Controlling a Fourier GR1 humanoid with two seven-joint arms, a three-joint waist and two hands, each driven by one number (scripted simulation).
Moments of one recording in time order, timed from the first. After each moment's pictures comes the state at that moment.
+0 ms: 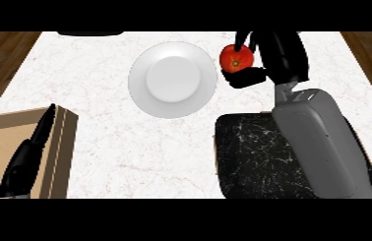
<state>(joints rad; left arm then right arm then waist) 0.10 0.32 0.08 -1.52 -0.17 0.04 -0.13 -0.73 -0.21 0.17 -1.43 0.79 -0.04 0.34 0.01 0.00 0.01</state>
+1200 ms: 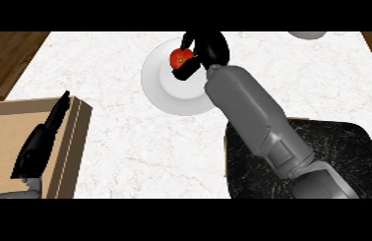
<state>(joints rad) 0.00 0.31 0.06 -1.49 -0.19 -0.01 -0.11 -1.15 0.00 0.26 -0.54 0.50 -0.33 0.33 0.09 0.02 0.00</state>
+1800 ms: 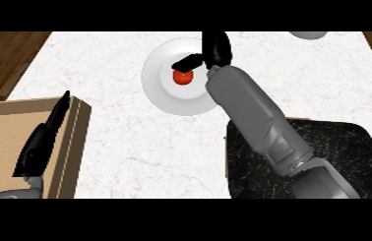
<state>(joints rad) -0.02 0.30 0.06 -1.46 -0.20 0.00 -0.13 -1.18 0.00 0.26 -0.45 0.27 -0.56 0.23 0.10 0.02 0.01</state>
